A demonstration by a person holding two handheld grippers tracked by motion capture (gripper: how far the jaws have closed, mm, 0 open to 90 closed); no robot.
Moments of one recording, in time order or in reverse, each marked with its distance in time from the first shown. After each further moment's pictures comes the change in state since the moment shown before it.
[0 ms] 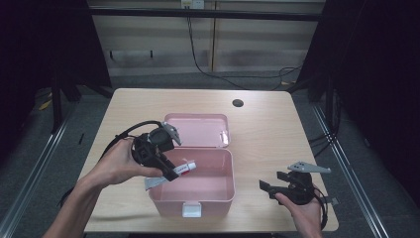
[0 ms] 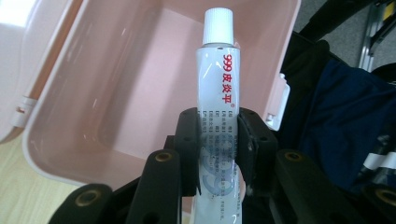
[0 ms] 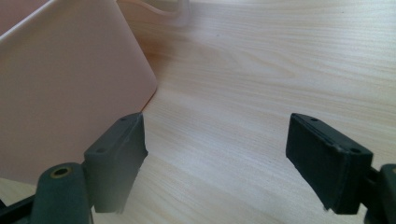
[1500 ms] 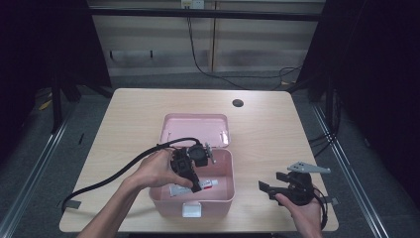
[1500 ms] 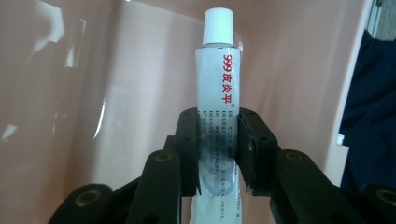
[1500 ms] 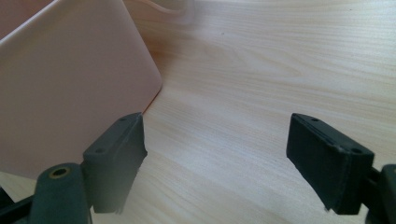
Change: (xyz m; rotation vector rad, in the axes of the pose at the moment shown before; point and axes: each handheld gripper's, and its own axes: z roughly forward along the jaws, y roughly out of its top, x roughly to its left) left arm 0.003 0.042 0.090 0.148 -0.058 0.096; right arm 0.001 -0.001 0.000 0.007 0.017 0.007
